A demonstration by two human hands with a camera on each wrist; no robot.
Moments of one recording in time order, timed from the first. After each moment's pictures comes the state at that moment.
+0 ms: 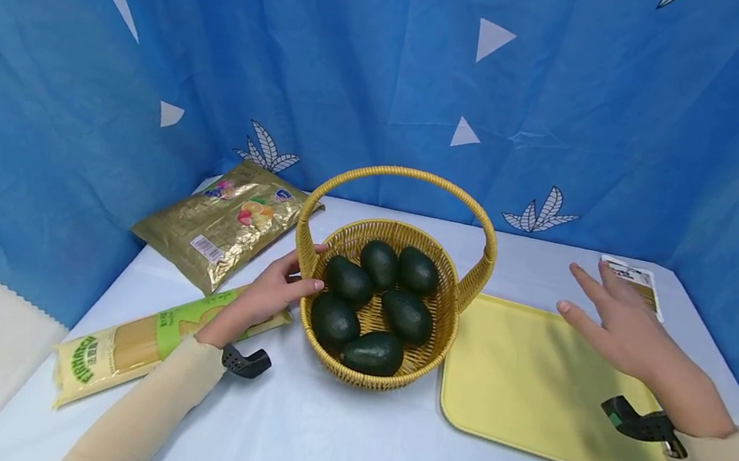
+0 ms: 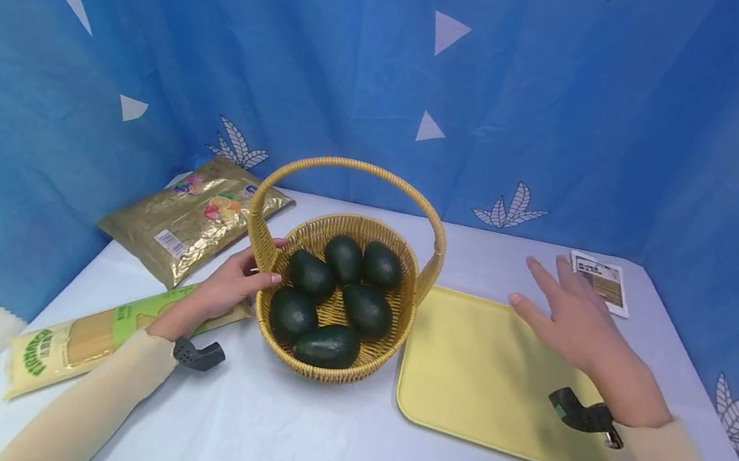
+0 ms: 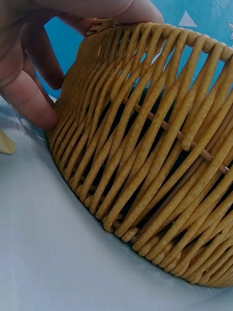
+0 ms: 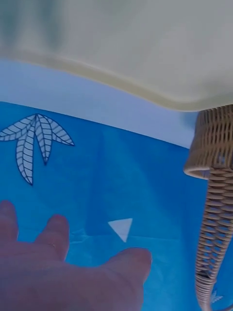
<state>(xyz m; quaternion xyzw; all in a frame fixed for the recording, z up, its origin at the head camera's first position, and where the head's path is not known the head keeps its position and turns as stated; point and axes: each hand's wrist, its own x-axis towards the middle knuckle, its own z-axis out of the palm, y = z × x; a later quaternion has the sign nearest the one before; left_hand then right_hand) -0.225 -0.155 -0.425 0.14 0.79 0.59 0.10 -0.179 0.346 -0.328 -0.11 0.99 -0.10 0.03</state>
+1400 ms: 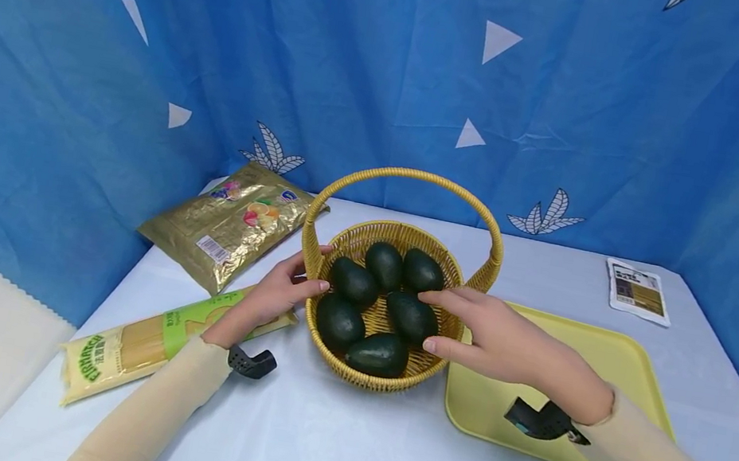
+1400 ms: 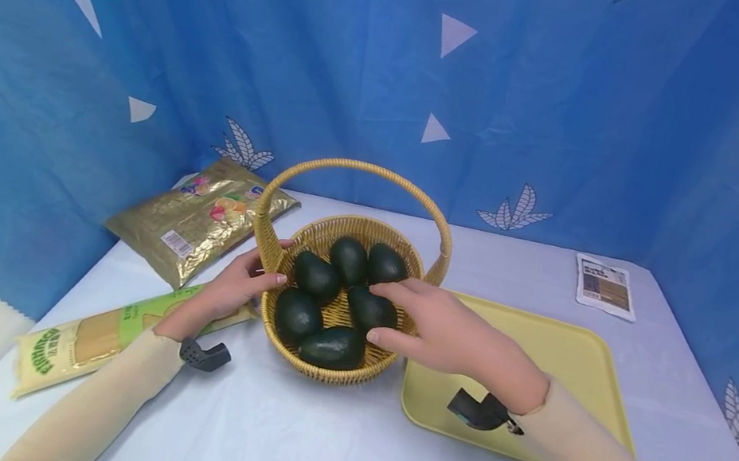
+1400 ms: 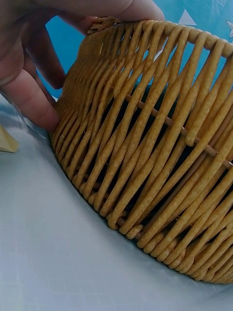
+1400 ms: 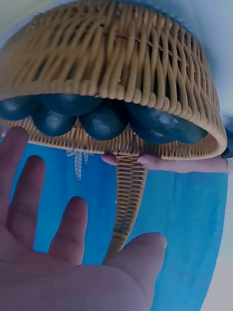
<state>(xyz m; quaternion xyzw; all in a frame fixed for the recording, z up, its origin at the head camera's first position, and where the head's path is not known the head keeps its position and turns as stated) -0.227 -0.153 -0.428 0.14 0.79 0.59 0.10 -0.159 0.196 -0.318 -0.37 0.91 -0.18 0.06</state>
